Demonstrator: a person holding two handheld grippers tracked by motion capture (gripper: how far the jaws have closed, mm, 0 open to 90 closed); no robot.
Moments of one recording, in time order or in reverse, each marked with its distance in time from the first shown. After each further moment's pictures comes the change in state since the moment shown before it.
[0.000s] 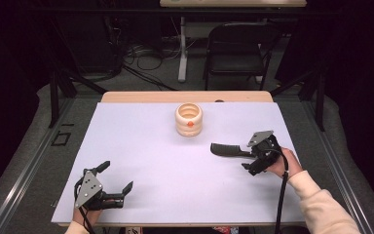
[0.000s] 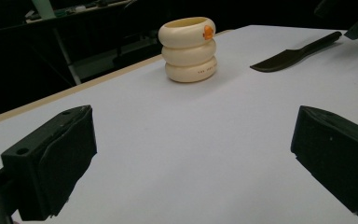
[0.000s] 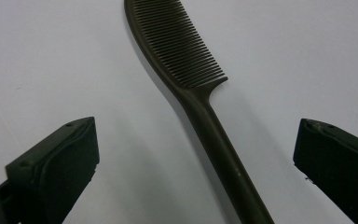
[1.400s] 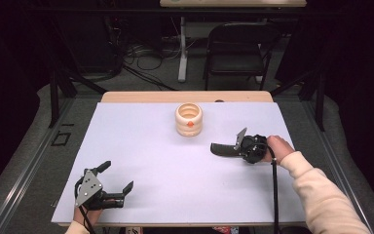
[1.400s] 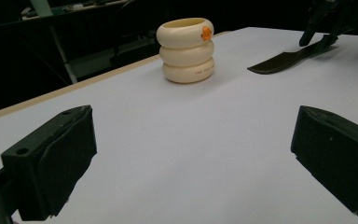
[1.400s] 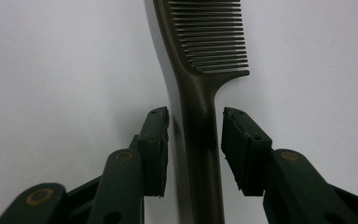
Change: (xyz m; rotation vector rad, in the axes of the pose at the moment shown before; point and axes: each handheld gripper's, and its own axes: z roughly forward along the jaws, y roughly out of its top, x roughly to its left) left arm 0.001 0.000 0.001 -0.001 -0.011 -0.020; right arm -0.009 0.029 0.036 0.287 0.067 -0.351
